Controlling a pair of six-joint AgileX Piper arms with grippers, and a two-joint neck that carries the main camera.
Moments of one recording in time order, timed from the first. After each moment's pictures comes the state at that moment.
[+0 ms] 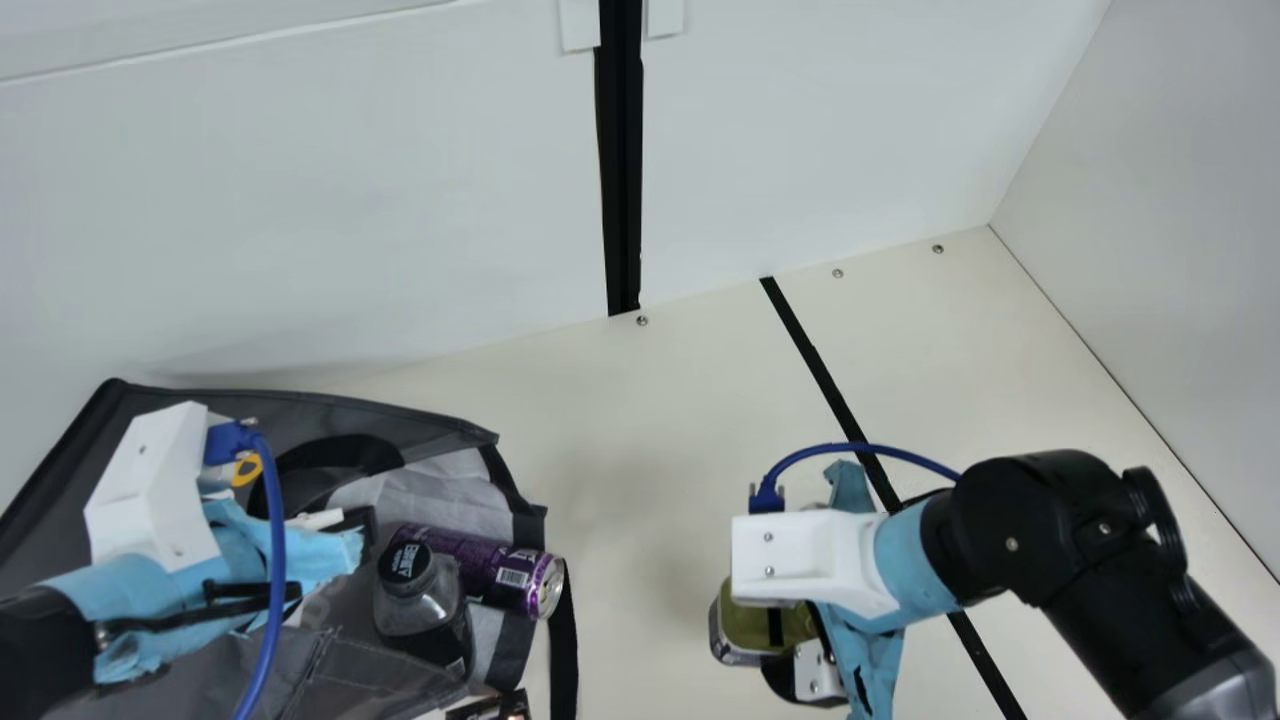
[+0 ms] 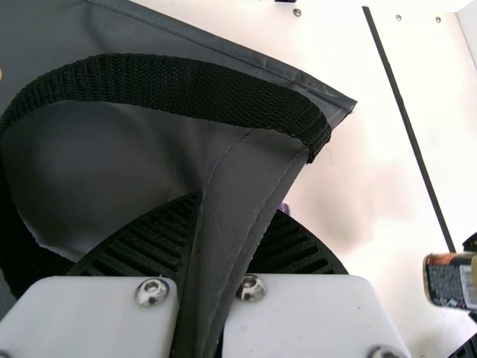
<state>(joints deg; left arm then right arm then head) -22.8 84.5 -73.7 -24.9 46.9 0.0 3.5 68.4 -57.0 18.5 69.9 -70.2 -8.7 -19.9</state>
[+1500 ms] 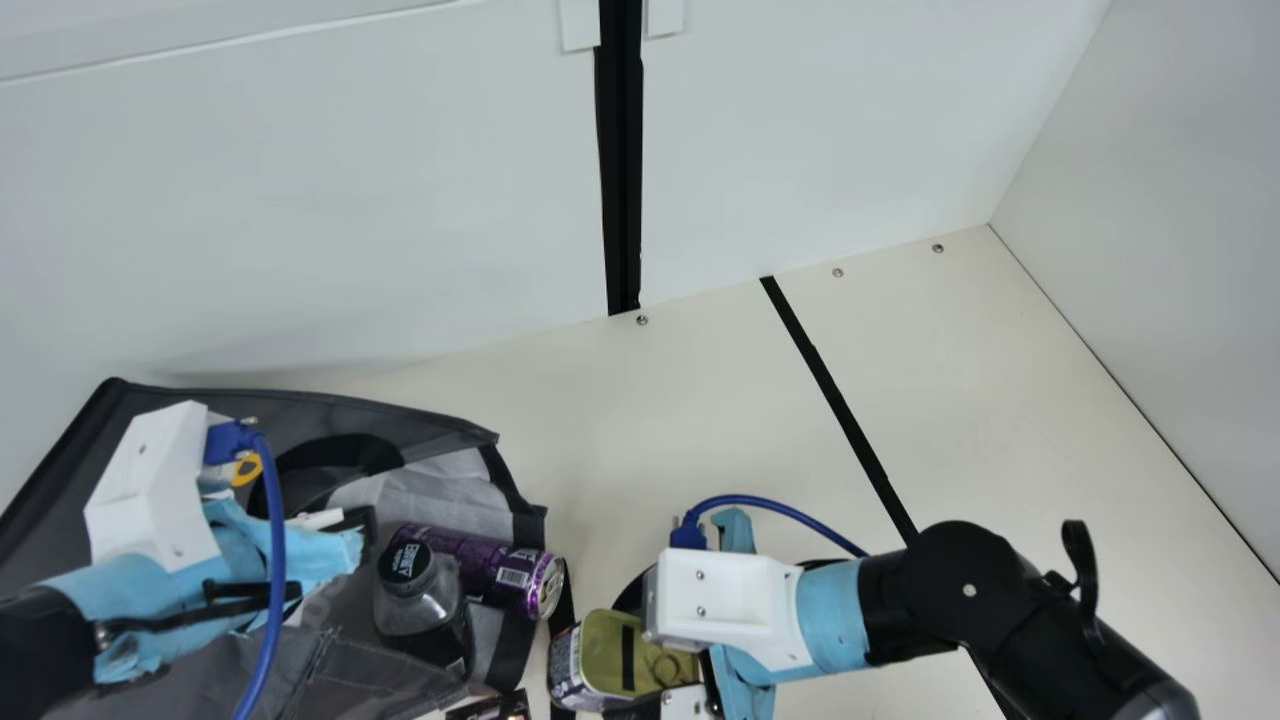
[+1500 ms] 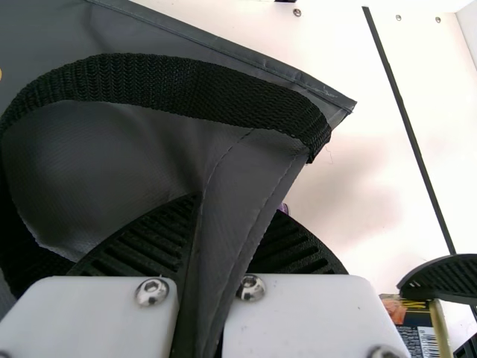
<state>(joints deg) -22.8 84.5 -73.7 -24.9 46.9 0.0 10.0 69.3 -44.5 54.2 53.4 -87.5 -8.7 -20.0</state>
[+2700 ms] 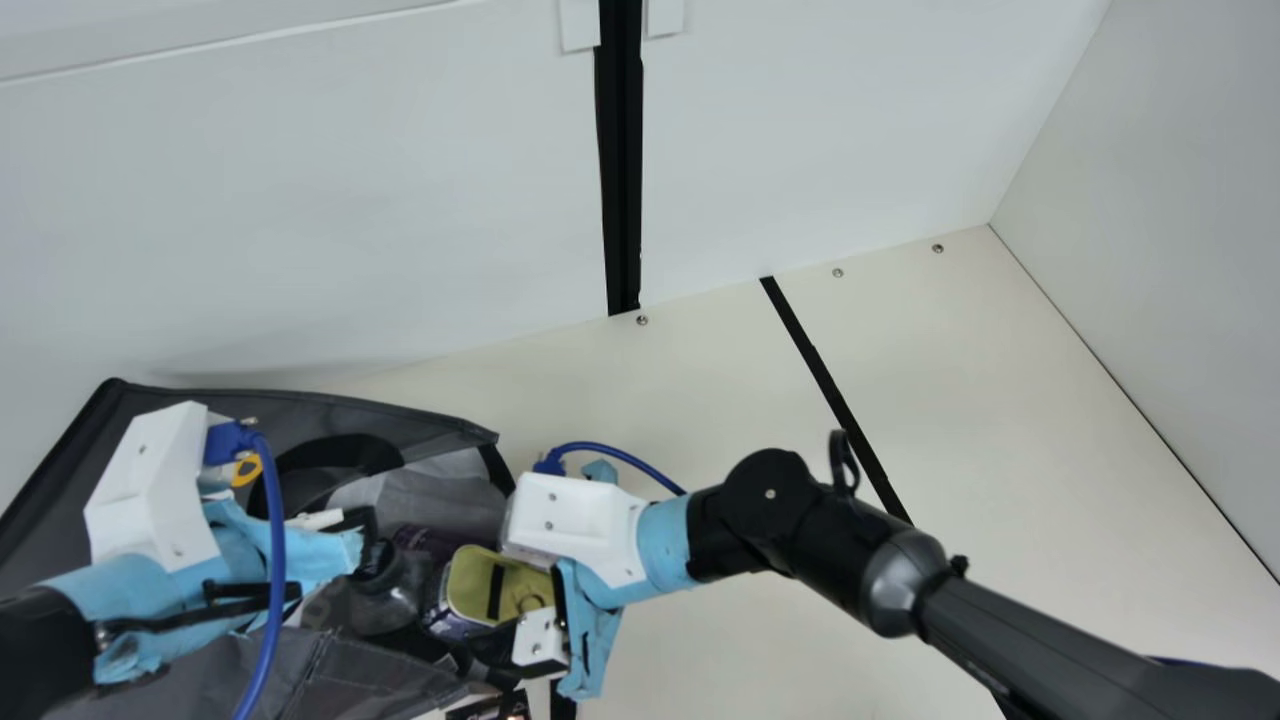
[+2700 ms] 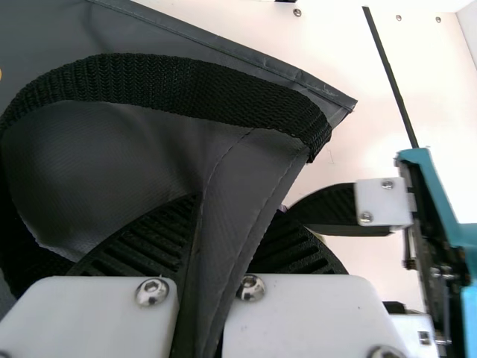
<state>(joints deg) -22.8 84.5 -73.7 -24.9 46.9 0.0 21.3 93.2 -58.7 68.4 42.7 -93.0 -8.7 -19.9</state>
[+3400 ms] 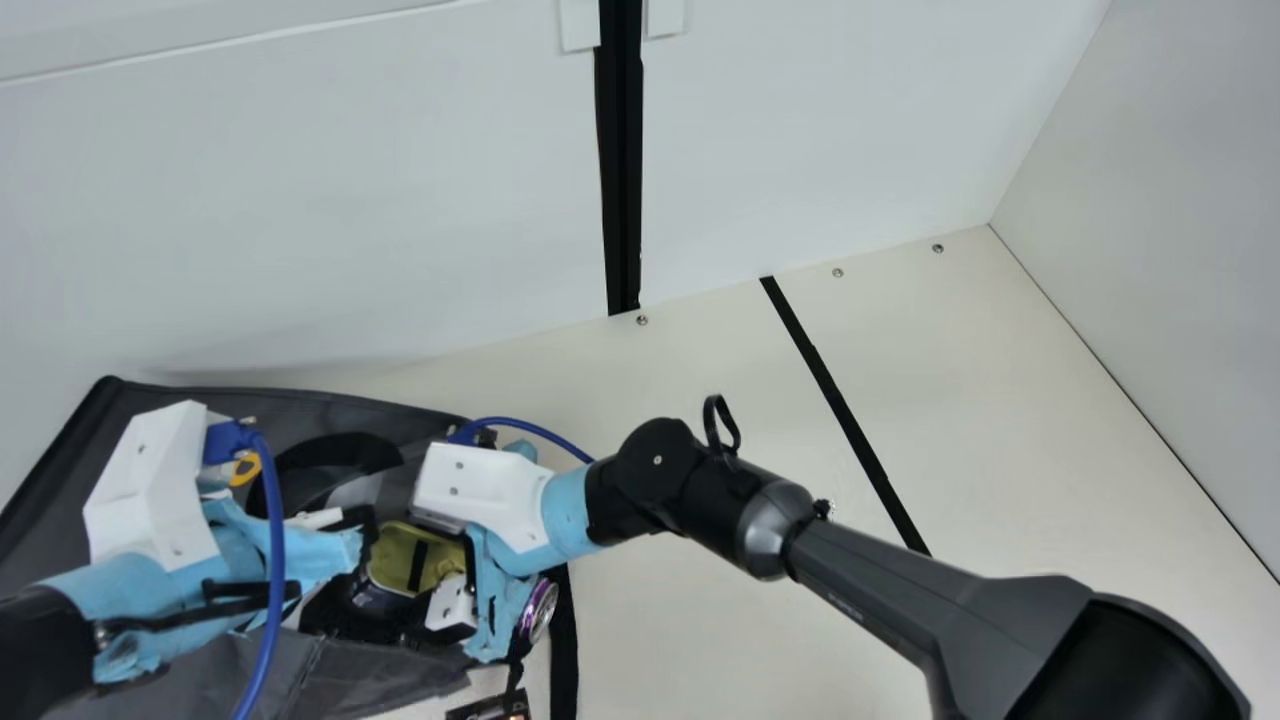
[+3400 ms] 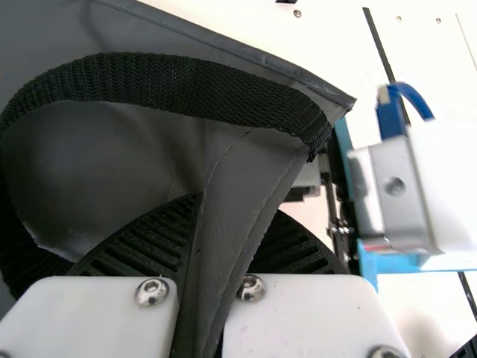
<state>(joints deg) -22.8 84.5 -73.7 -24.9 46.9 0.0 26.2 105.5 -72.9 68.1 40.0 -87.5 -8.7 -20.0</state>
